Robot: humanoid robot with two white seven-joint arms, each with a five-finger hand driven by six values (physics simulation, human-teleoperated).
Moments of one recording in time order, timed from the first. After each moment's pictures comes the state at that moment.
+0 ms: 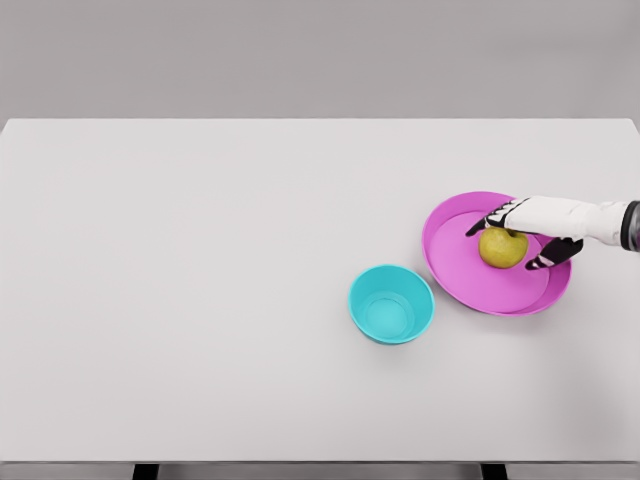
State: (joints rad) left arm 0.03 0.00 -0.25 -0.14 0.18 -0.02 -0.02; right arm -0.63 -0.87 0.68 -1.23 0.25 -0.61 0.61
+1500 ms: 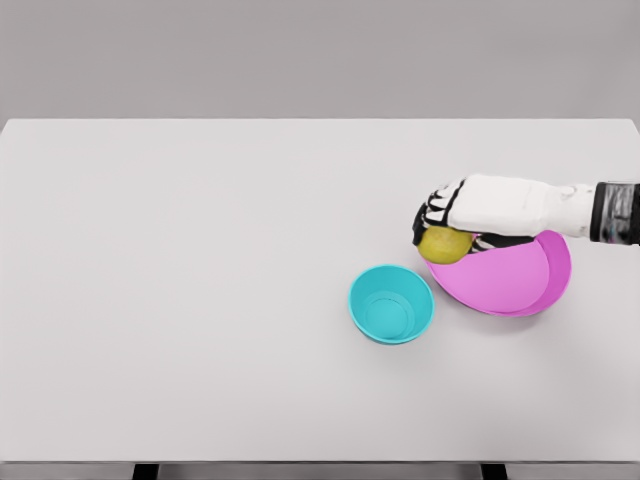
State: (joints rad) left arm 0.03 0.00 -0.25 -0.14 0.18 -0.02 -0.02; right arm -0.61 -0.89 0.61 -1.66 0.25 -0.61 0.61
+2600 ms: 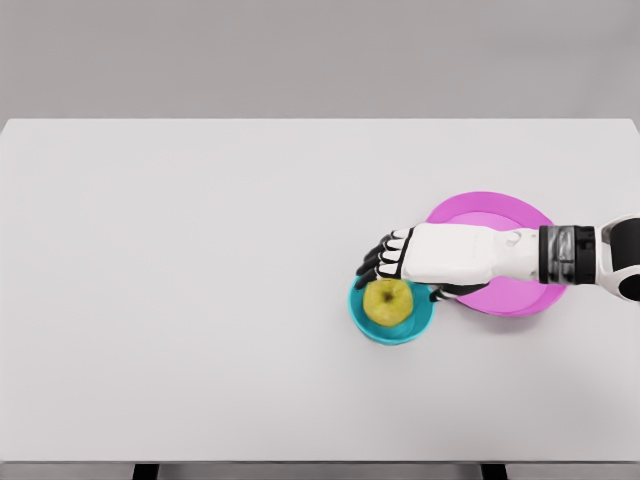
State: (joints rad) left arm 0.03 0.00 -0.25 -0.14 0.18 -0.02 -0.02; right arm -0.55 -0.82 0.67 -1.75 0.29 -0.61 0.61
